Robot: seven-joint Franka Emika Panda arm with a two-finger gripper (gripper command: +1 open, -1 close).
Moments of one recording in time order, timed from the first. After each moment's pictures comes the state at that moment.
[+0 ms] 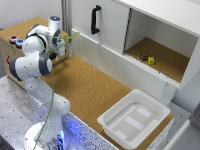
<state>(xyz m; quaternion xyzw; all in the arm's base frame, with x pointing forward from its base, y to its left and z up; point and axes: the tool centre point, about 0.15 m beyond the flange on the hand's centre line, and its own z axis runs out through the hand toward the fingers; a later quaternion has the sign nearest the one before) 0.321 0.337 0.324 -0.99 0.05 -0.01 0.12</state>
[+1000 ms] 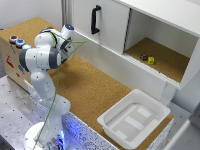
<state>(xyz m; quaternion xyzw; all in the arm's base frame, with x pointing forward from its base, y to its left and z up) 0.352 0.343 0.297 -0.98 -0.04 0.03 0.17</state>
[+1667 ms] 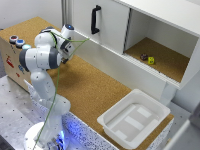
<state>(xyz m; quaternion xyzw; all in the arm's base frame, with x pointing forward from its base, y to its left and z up) 0.353 0.343 0.297 -0.98 -0.07 0.03 0.17</state>
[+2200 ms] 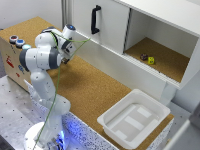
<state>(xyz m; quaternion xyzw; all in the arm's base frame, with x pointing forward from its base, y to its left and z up) 0.354 0.307 0.298 -0.98 -0.05 0.04 0.17</state>
